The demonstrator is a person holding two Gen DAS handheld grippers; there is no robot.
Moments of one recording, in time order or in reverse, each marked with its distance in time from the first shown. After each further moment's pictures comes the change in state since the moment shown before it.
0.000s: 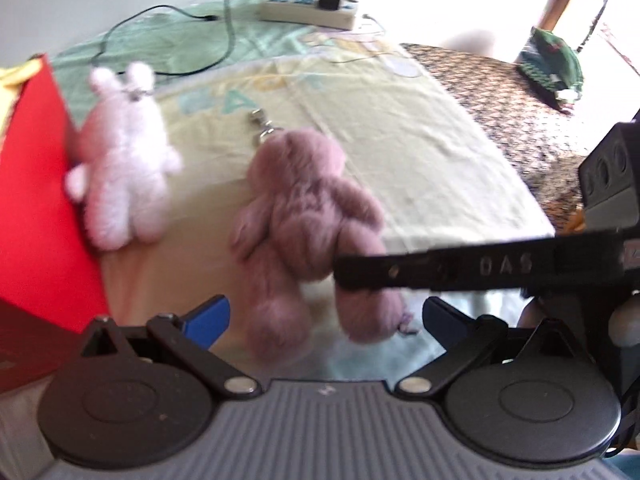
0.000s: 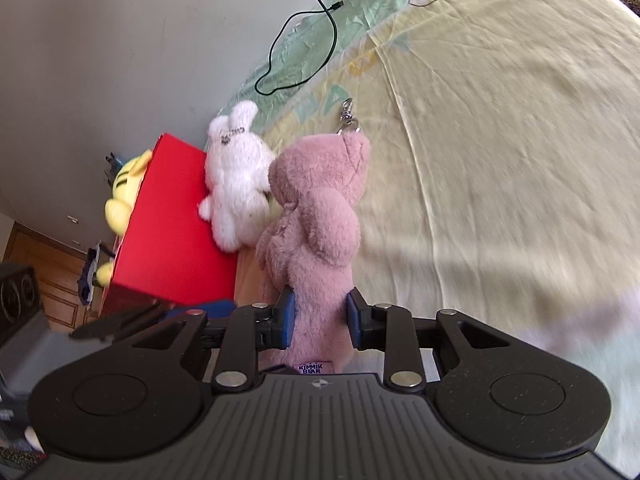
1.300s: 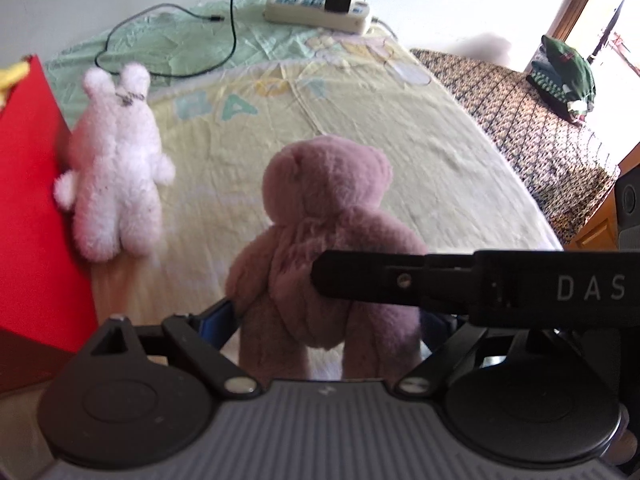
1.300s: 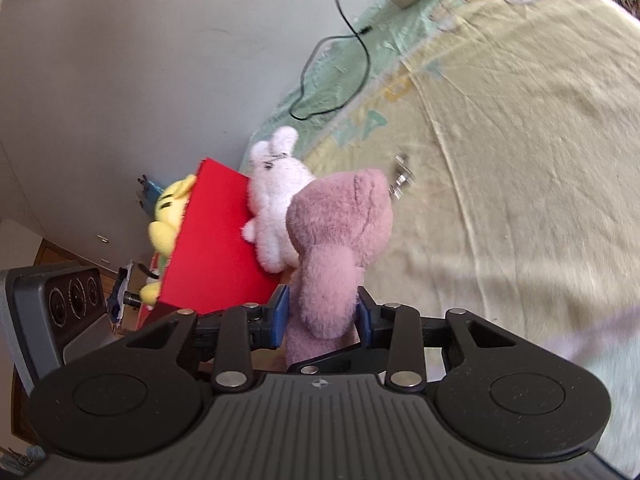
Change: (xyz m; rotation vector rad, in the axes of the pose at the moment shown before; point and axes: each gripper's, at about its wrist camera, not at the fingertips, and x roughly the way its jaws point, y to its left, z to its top) left arm 0.015 -0.003 0.010 -0.042 -0.027 0.038; right arm -0.018 0.022 0.003 0.004 -0.098 0.103
